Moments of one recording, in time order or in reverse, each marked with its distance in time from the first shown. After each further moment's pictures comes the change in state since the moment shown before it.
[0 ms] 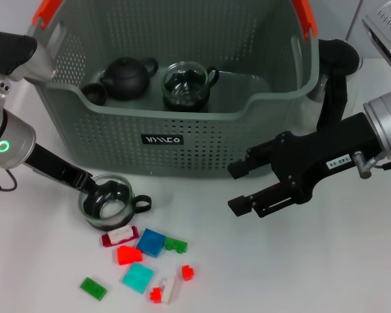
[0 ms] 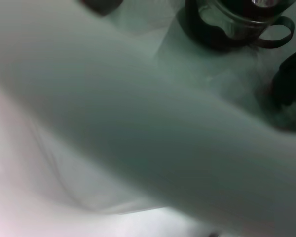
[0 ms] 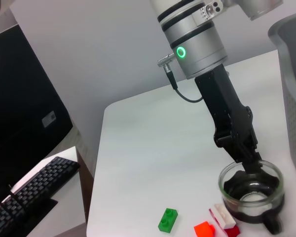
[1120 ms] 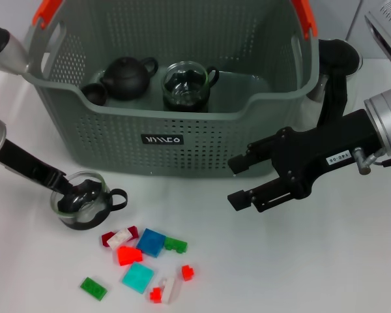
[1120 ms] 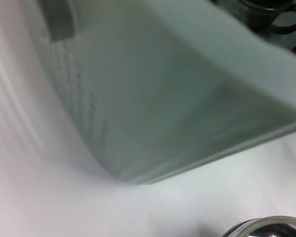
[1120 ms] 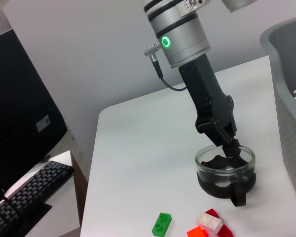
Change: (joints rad) left arm 0.015 0.053 -0.007 -0.042 0.001 0.086 0.020; right arm 0.000 -0.002 0.007 0.000 0.004 0.011 -0.001
